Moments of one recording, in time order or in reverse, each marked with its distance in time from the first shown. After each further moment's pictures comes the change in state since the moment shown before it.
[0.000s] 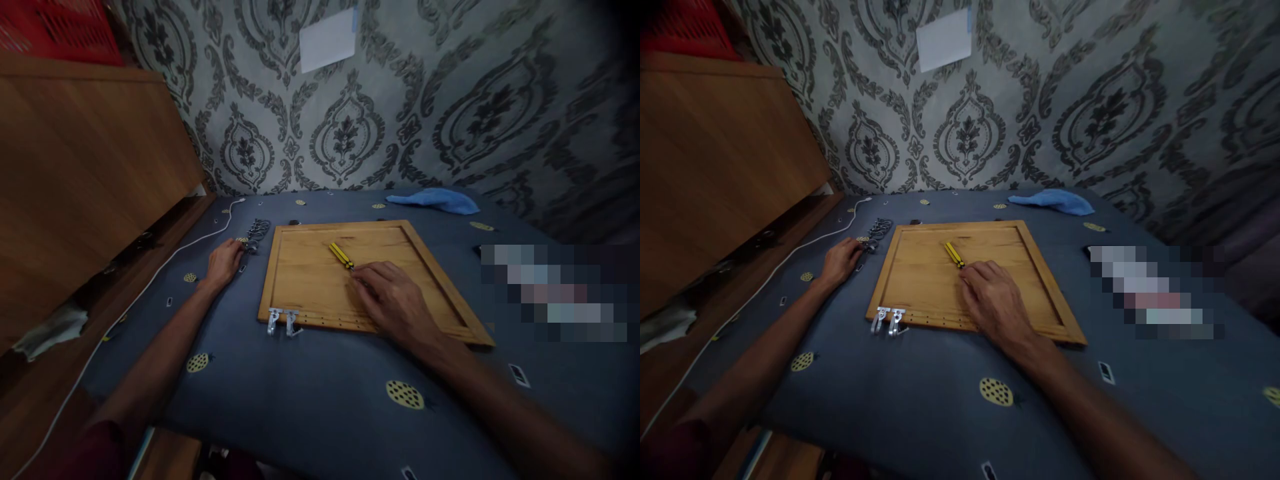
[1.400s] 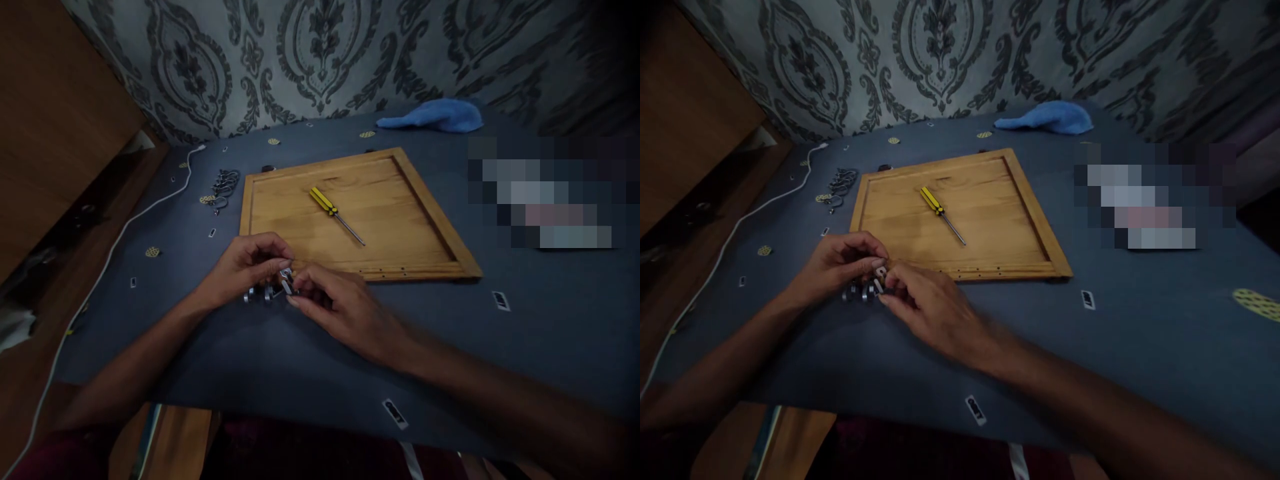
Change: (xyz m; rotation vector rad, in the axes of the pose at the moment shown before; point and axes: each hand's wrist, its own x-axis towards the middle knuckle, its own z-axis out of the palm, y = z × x) left_hand -0.061 0.145 -0.059 -1.194 -0.587 0.078; right_hand -0.012 -0.095 -0.015 0.792 -0.246 0.331
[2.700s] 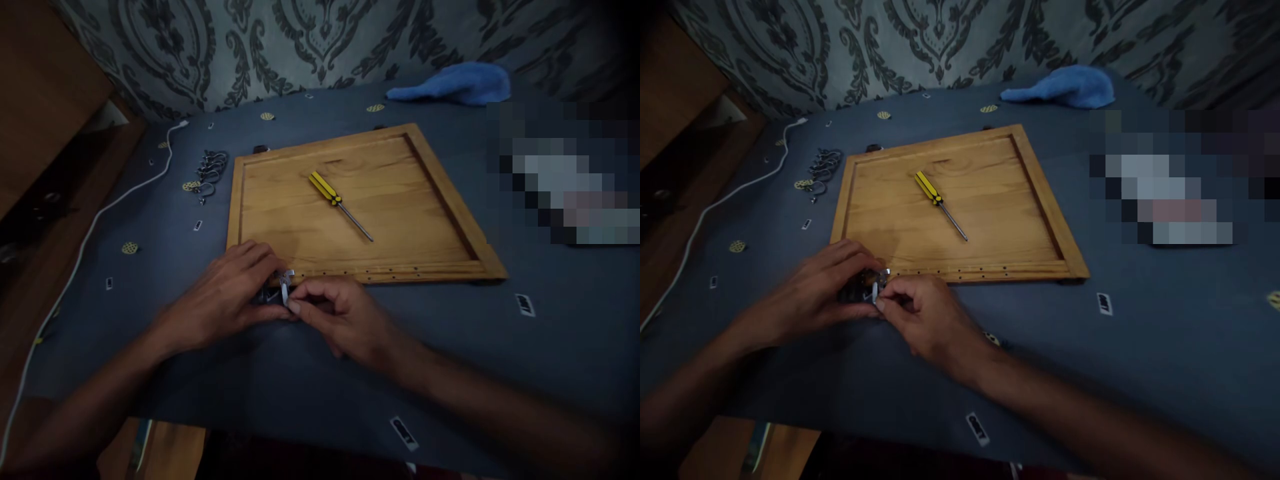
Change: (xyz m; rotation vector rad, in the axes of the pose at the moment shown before) left_hand -0.021 -0.003 -0.006 0.878 -0.216 0.253; right_hand 0.006 -0.007 0.007 0.508 -0.212 0.619
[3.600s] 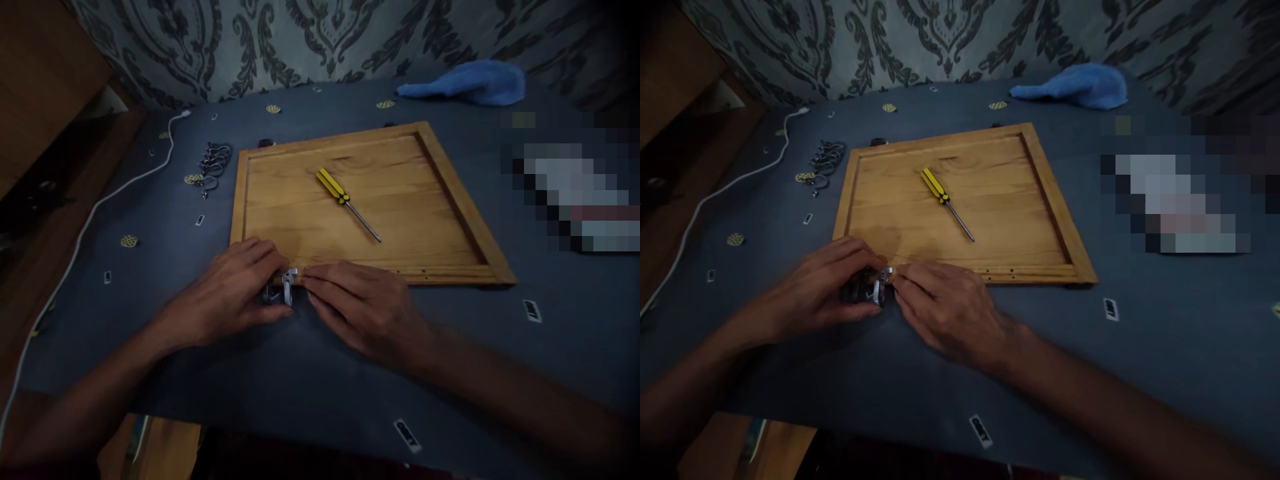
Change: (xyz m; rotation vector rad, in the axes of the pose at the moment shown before) left_hand 0.003 0.001 -0.006 0.007 -0.075 -0.059; right_hand 0.001 0.012 -0.026 -1.147 0.416 -1.075
